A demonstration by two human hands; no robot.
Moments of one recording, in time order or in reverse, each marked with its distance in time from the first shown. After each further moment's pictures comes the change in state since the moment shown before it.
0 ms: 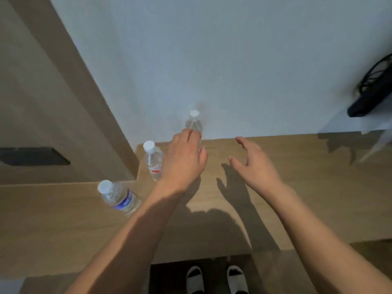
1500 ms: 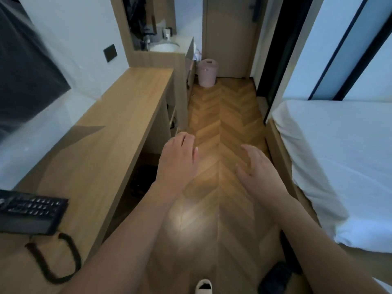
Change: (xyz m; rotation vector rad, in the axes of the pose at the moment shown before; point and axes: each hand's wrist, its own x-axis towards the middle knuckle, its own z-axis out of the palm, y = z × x) left_hand -0.135 1.153 0.331 -0.504 -0.269 1.259; right_hand -0.580 0.717 -0.602 -0.156 0.923 1.055
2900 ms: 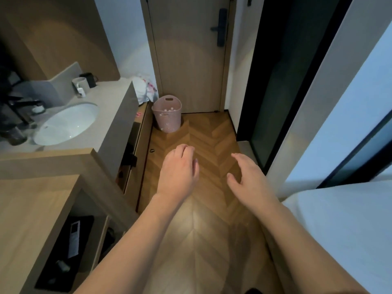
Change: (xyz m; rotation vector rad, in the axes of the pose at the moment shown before) left_hand 0.981 -0.014 0.542 -0.124 -0.081 0.101; right_hand 1.025 0.375 -0.053 -0.004 0.066 0.162
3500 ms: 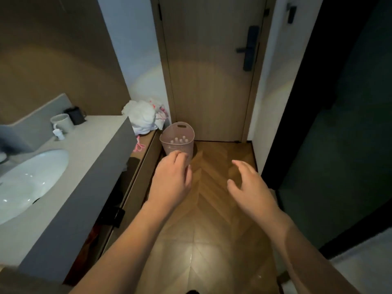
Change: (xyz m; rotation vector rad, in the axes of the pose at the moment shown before) left_hand 0.439 -0.086 0.175 0.109 0.052 -0.114; right_hand 0.508 0.100 -0.001 0.070 -0.091 -0.096
